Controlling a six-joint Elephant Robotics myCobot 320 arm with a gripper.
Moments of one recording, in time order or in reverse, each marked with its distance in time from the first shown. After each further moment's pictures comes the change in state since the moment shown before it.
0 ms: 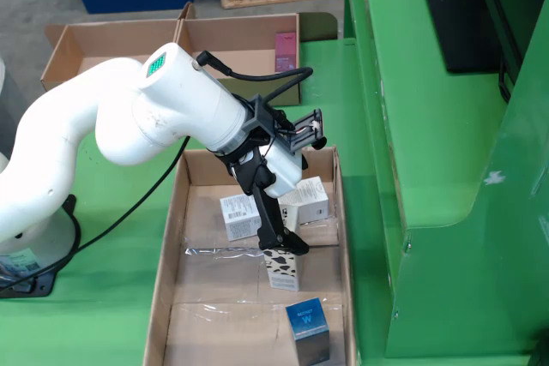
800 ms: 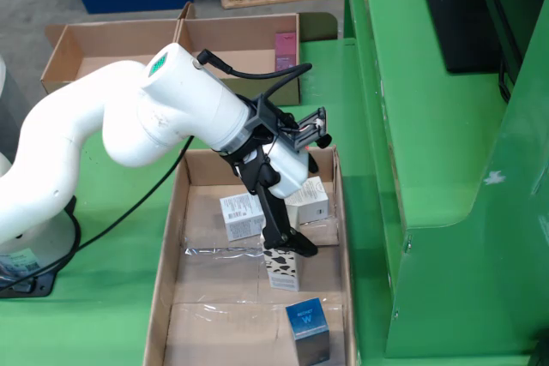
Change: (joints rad) arm 0.012 -0.032 0.000 0.067 -0.052 0.002
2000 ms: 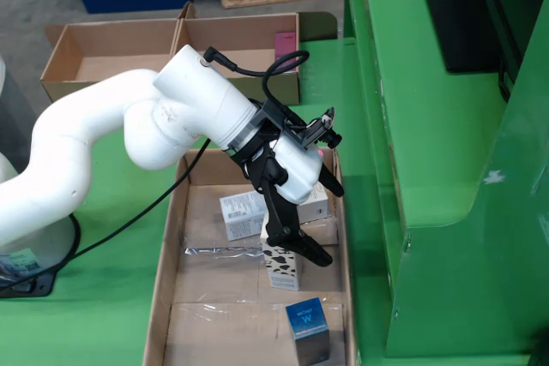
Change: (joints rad) arm 0.060 -0.120 0.000 0.258 -0.336 -0.083
